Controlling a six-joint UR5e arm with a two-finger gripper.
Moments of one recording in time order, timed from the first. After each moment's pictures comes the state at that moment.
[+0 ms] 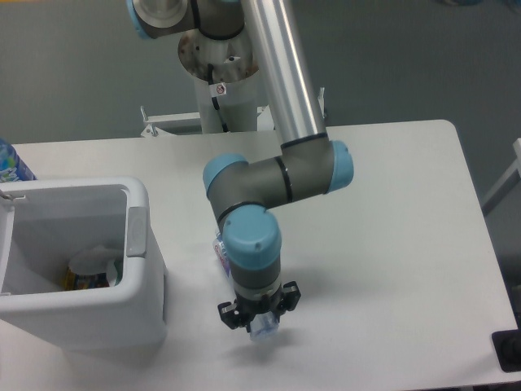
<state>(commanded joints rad) 2.37 -2.09 -1.40 -0.91 1.37 0.01</state>
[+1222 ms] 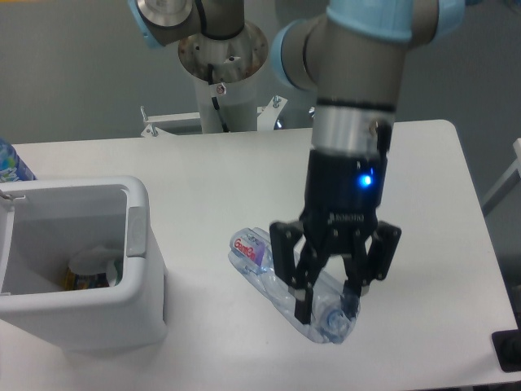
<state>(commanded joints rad) 2.44 -1.94 -1.11 -0.78 1.06 -0.05</state>
